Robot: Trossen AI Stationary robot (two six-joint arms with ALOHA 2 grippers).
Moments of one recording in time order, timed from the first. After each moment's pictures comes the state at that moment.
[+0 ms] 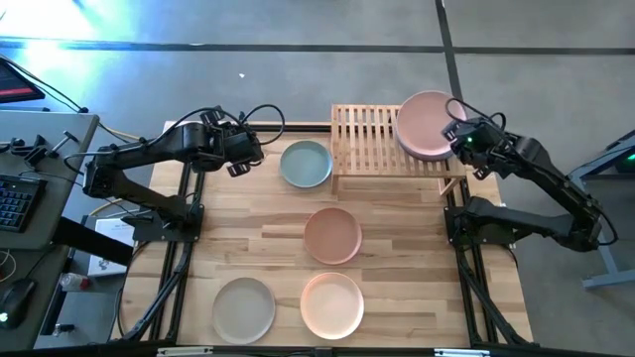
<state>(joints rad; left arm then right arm) 0.20 1.30 1.41 -1.41 -0.85 -0.05 -0.66 0.75 1.03 -1.23 0.42 1.54</state>
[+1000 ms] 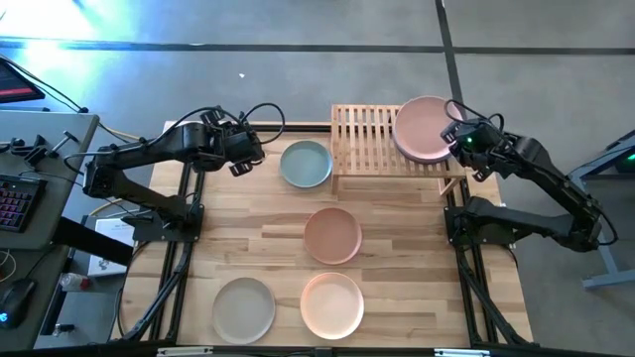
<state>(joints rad) 0.20 1.30 1.41 -1.38 -0.85 -0.07 -0.66 0.75 1.03 -1.25 0.37 1.54</state>
